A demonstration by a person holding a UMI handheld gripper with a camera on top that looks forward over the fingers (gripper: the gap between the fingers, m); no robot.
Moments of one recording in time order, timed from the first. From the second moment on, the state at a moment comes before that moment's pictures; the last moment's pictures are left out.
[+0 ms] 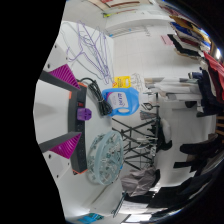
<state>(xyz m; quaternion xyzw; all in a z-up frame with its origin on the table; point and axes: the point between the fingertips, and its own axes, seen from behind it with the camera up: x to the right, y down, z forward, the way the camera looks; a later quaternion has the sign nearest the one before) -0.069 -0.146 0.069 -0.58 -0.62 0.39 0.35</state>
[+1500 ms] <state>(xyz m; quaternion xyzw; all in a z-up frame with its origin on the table) -0.134 0.164 0.116 -0.63 -0.52 0.33 0.46</state>
